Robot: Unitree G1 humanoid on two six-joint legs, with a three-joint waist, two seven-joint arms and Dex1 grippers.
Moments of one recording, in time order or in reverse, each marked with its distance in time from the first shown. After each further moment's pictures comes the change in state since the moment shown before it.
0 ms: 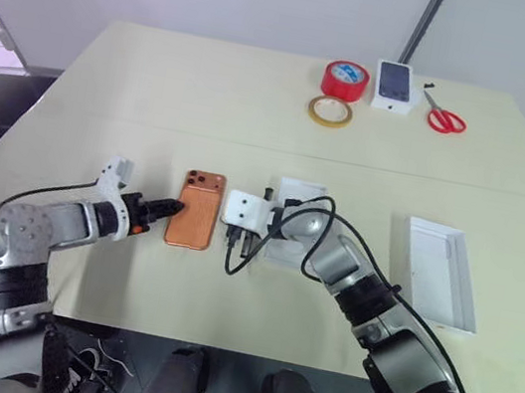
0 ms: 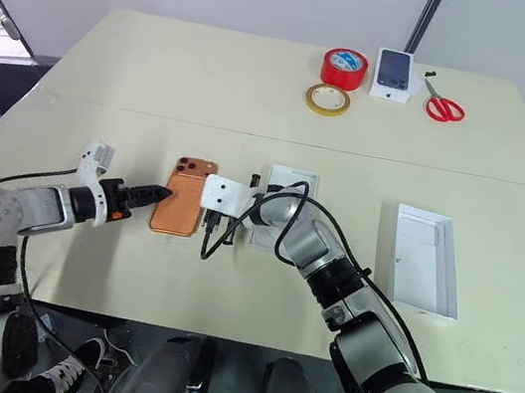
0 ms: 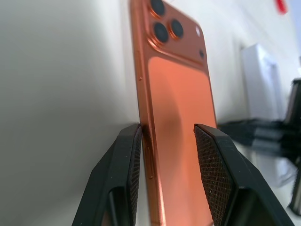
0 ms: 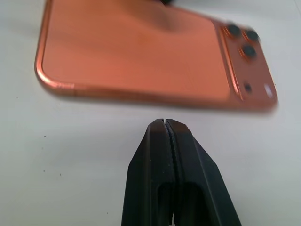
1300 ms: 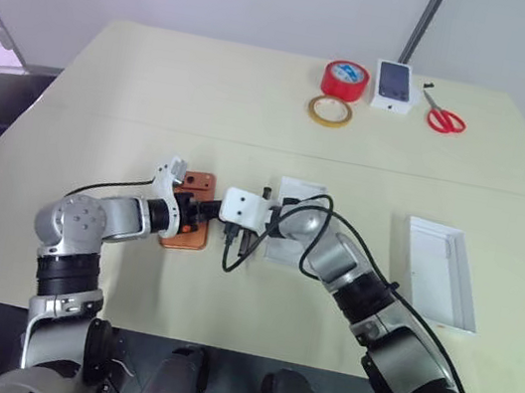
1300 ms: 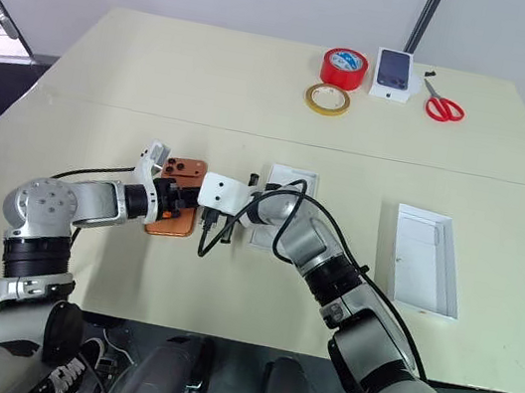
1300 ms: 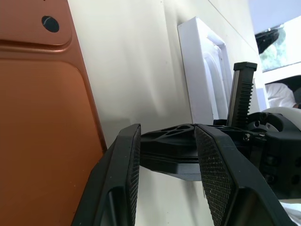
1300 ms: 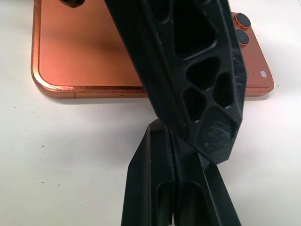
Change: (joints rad) left arm -0.097 -0.134 -0.101 -0.010 -0.022 0.043 0.085; right arm -0.015 0.006 0.012 0.009 0.022 0.018 -0.009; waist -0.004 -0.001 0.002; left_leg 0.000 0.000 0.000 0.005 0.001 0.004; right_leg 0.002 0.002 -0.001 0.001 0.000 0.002
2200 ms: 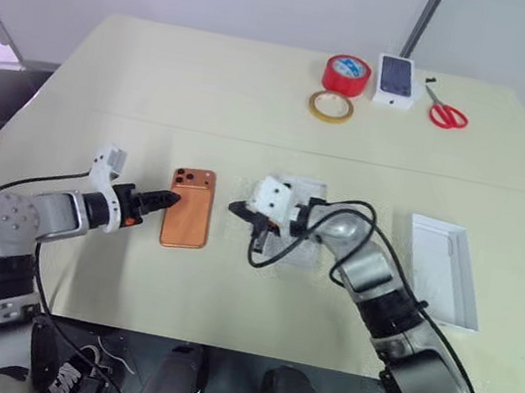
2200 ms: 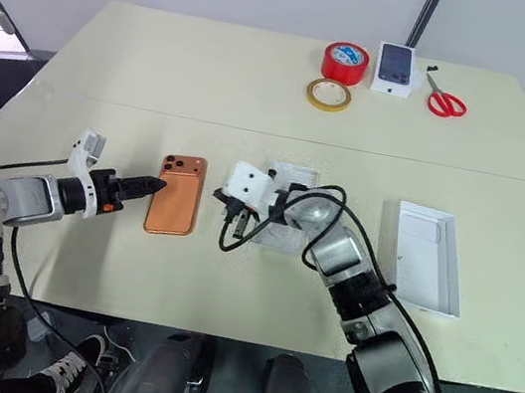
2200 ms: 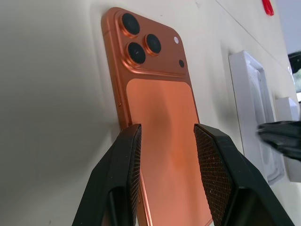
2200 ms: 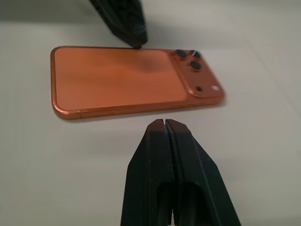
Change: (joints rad) left arm 0.087 0.224 0.122 0.007 -0.041 -0.012 -0.080; right arm 0.077 -0.071 -0.109 -0.160 0.178 -0.028 0.015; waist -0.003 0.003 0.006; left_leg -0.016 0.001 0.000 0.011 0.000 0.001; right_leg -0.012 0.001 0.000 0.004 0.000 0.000
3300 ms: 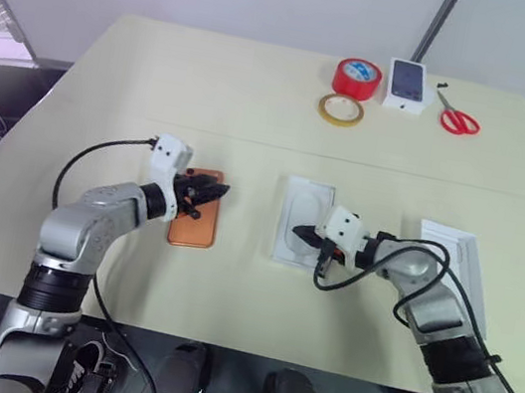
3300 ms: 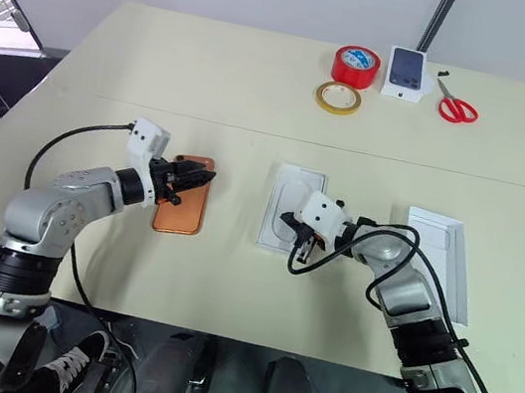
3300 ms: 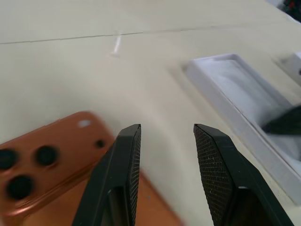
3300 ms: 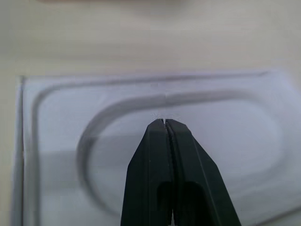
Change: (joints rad) left arm 0.025 -0.056 -0.417 -0.135 0.335 -0.620 -0.186; right arm 0.269 -0.284 -0.171 -0.102 0.069 -0.081 0.000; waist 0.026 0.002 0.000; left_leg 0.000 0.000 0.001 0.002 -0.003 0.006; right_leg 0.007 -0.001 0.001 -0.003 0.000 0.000
